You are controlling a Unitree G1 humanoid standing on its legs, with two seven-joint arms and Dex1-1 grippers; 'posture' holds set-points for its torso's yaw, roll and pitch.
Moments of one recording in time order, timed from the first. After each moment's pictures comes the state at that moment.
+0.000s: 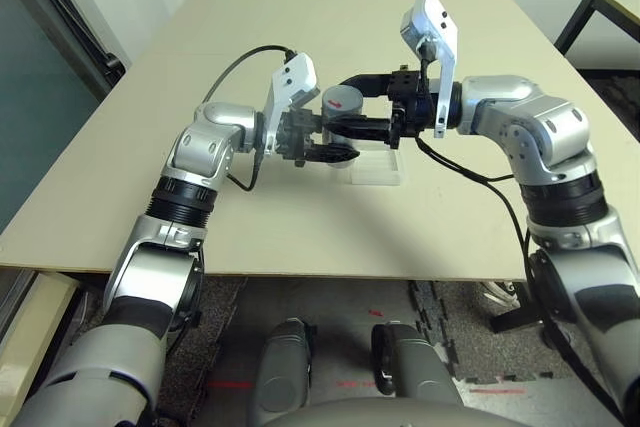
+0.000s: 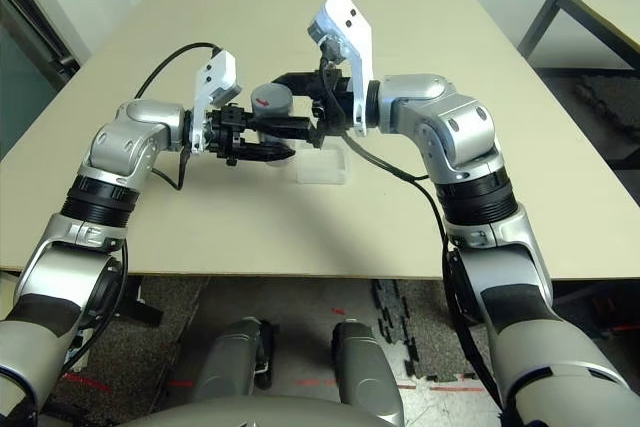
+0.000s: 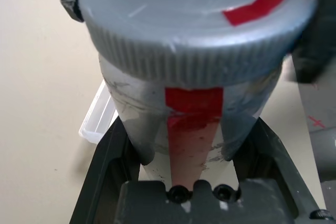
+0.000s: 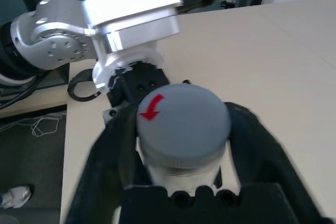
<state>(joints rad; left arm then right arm) -0.86 0.44 -0.18 0.29 -0.21 0.50 -1.26 -0.91 -0.41 0.13 -0.01 0.47 0.79 0.94</state>
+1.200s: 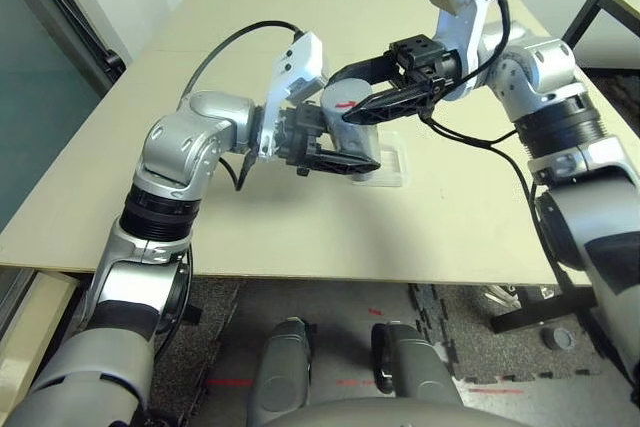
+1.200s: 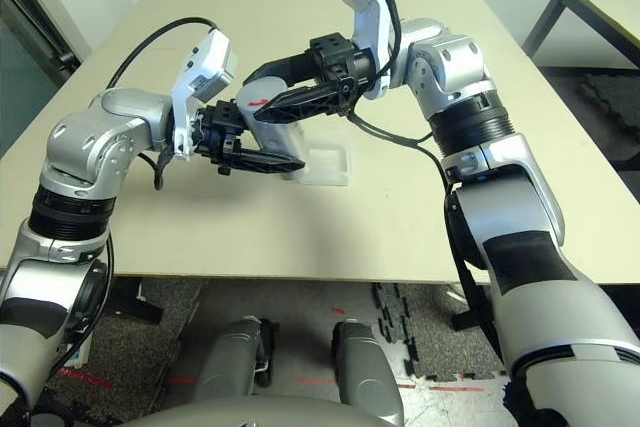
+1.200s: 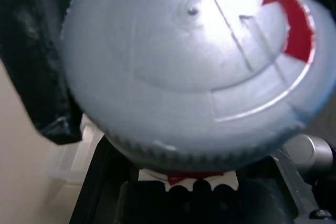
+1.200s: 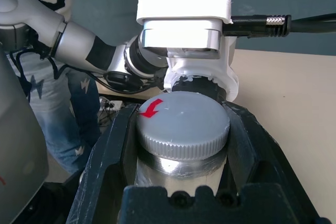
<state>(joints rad) -0.84 0.50 -0.18 -0.08 -0.39 0.82 -1.25 -1.25 -0.44 0.30 0.62 0.61 0.47 1.61</state>
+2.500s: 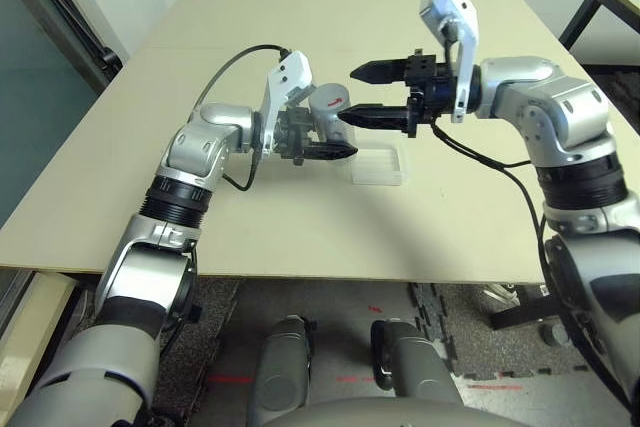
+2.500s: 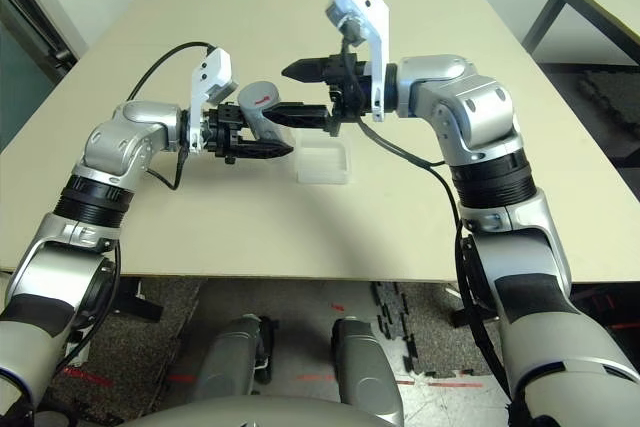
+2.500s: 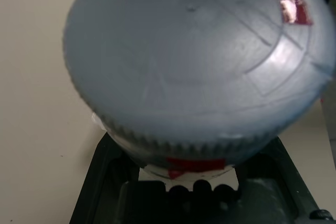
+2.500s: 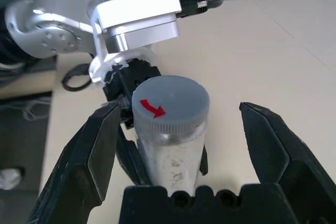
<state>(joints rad) -0.87 0.45 -0.21 0.37 -0.27 0.47 -1.19 -0.97 -0.45 0.18 0.08 0.40 0.71 1.00</state>
